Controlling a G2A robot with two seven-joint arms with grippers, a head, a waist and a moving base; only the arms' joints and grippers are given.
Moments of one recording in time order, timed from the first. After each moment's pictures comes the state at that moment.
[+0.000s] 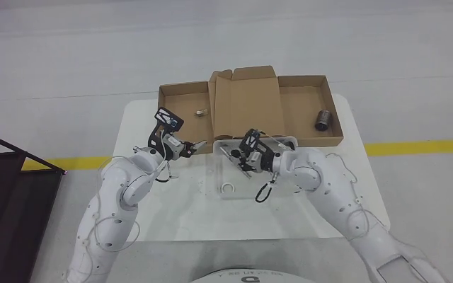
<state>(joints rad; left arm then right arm) 1.45 -1.16 -1.34 -1.85 1.18 -0.34 -0.54 -1.22 -1.17 1.02 -1.46 -0.85 -0.67 0.45</state>
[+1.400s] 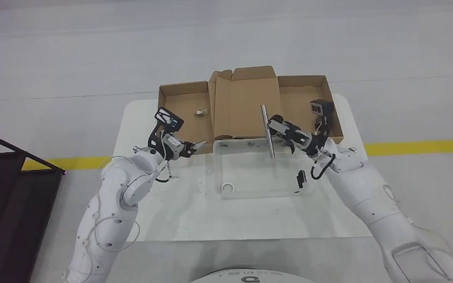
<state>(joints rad) 1.45 -1.16 -1.34 -1.85 1.18 -0.34 -0.54 -1.14 -1.07 1.11 -1.17 0.52 -1.01 0.81</state>
